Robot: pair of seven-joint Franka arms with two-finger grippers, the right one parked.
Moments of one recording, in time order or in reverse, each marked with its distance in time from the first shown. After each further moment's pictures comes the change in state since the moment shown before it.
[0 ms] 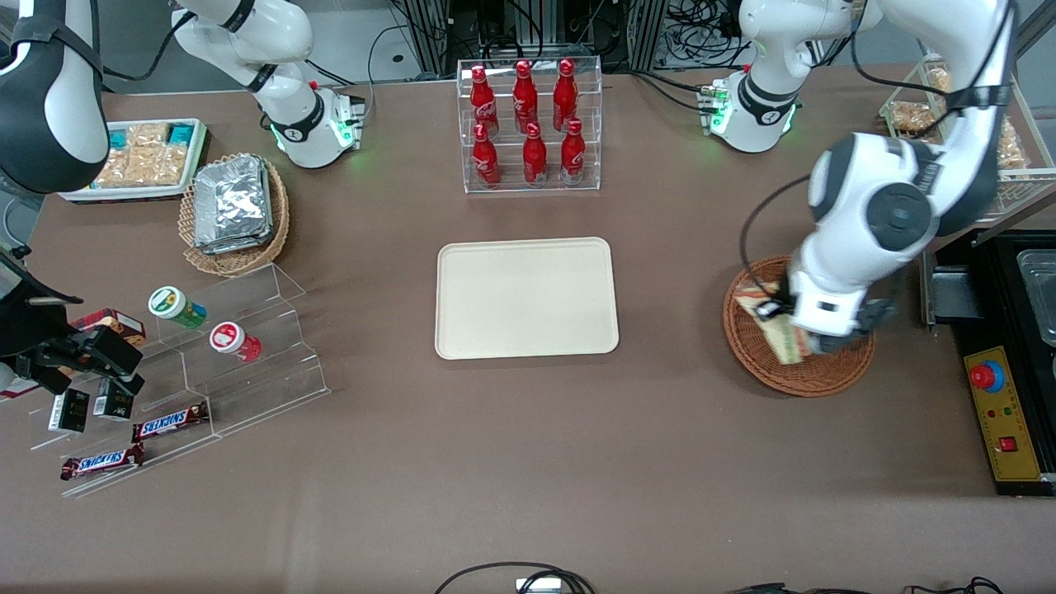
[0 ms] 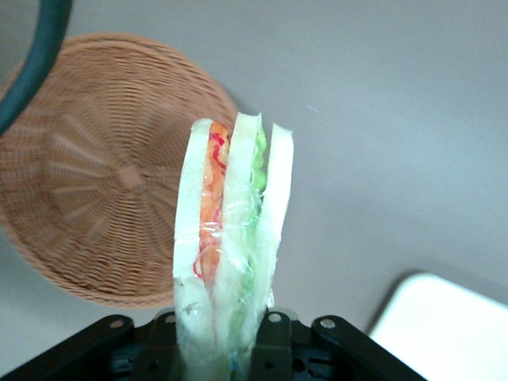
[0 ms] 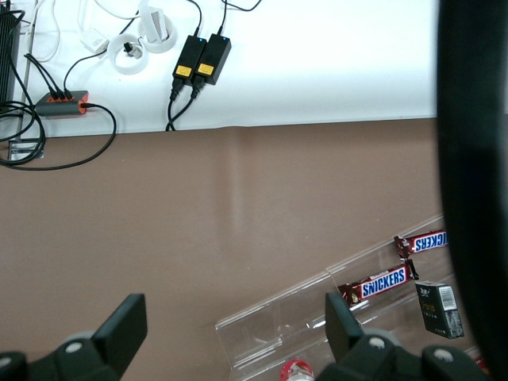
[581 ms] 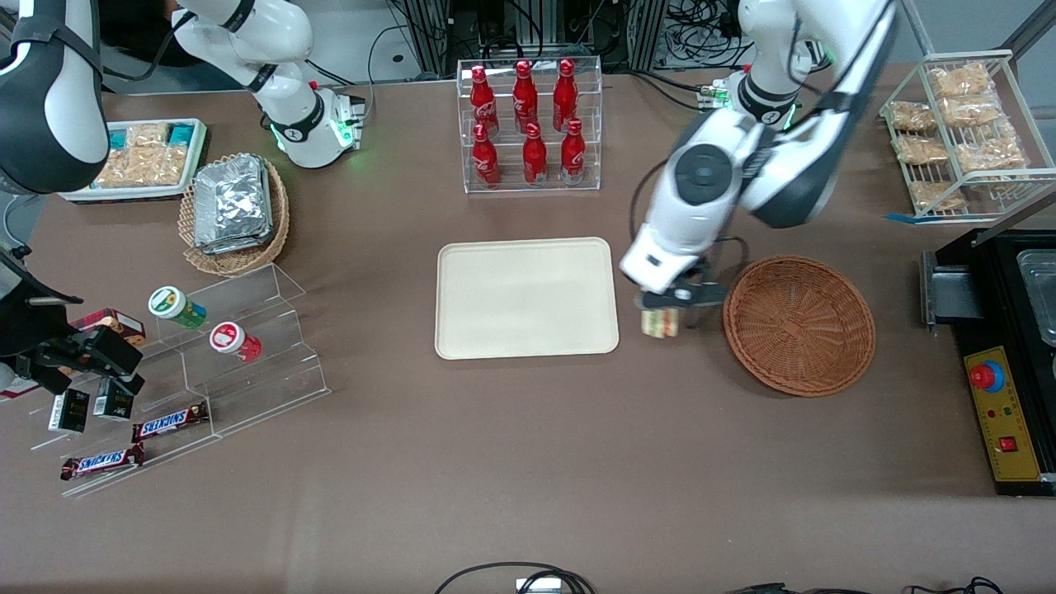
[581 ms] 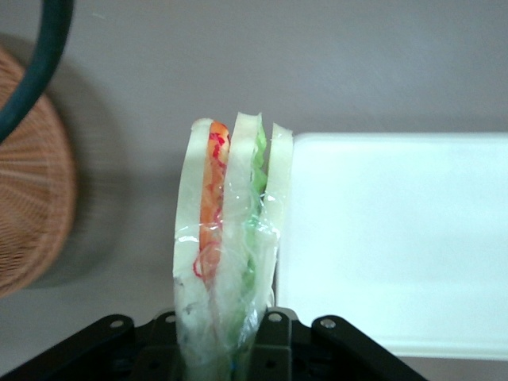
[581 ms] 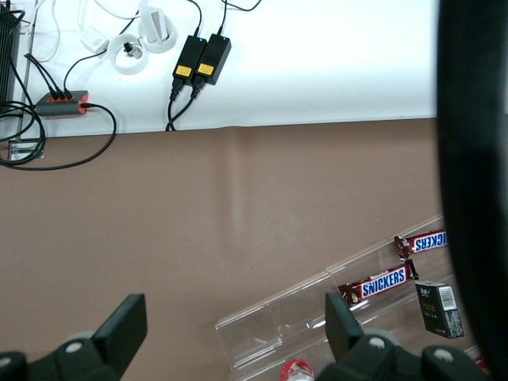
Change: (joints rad) arm -0.212 0.107 -0.127 0.036 0.065 0.029 0.017
